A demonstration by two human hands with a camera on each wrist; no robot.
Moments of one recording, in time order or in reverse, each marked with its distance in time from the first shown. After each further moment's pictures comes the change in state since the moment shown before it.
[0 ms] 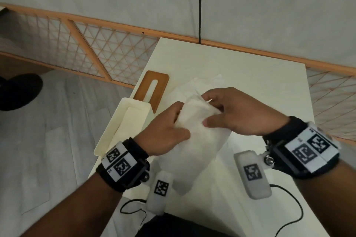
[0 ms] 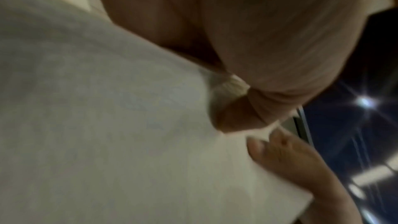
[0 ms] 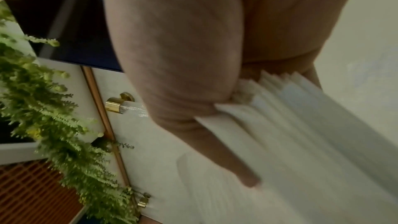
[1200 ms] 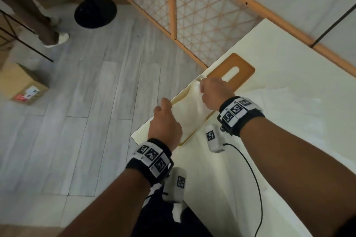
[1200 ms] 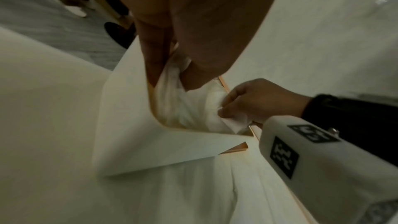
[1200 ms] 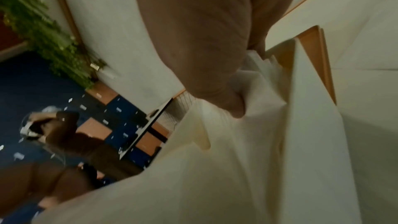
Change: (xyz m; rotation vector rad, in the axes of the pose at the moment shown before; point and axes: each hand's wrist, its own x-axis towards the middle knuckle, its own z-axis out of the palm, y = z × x) left_hand -0.051 -0.146 -0.071 0.212 0.856 -0.607; right_hand 0.252 -0.032 0.202 -0.742 -0.155 -0.138
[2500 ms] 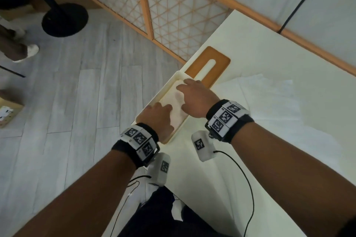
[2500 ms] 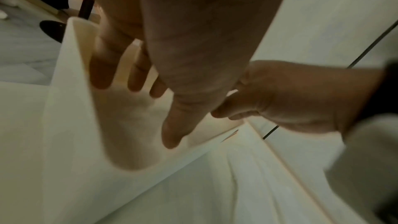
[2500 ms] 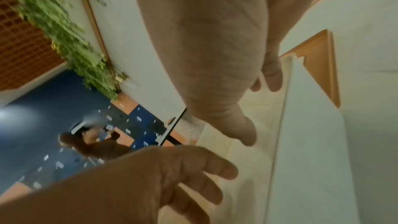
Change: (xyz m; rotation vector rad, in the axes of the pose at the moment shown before) left_hand 0.037 0.004 0.009 0.673 -0.390 0.263; right_hand -0.031 0.007 0.009 0.016 -0.094 -0.117
